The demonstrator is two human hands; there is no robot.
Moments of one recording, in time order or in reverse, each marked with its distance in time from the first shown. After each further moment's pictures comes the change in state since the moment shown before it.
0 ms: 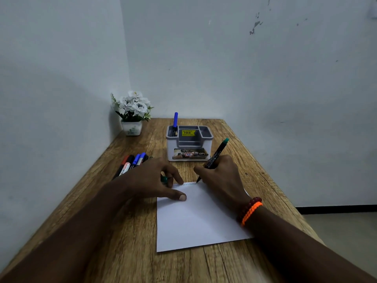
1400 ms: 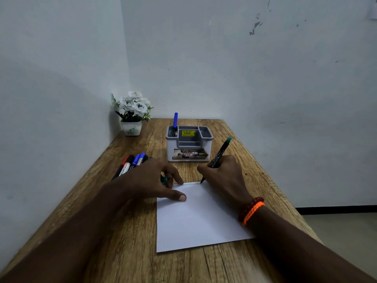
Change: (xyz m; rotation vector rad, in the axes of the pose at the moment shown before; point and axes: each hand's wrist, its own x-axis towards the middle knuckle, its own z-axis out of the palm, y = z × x) left_hand -0.001 0.000 0.000 -0.012 -0.002 0.004; right_hand 0.002 0.001 -0.004 -0.052 0.064 0.049
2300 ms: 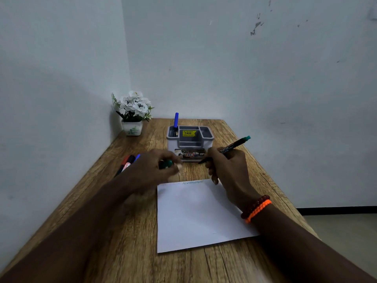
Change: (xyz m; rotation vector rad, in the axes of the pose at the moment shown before) left_hand 0.000 -0.004 -0.003 -0.154 0.318 0.087; right_hand 0.005 -0.007 -0.006 0.448 0.040 0.068
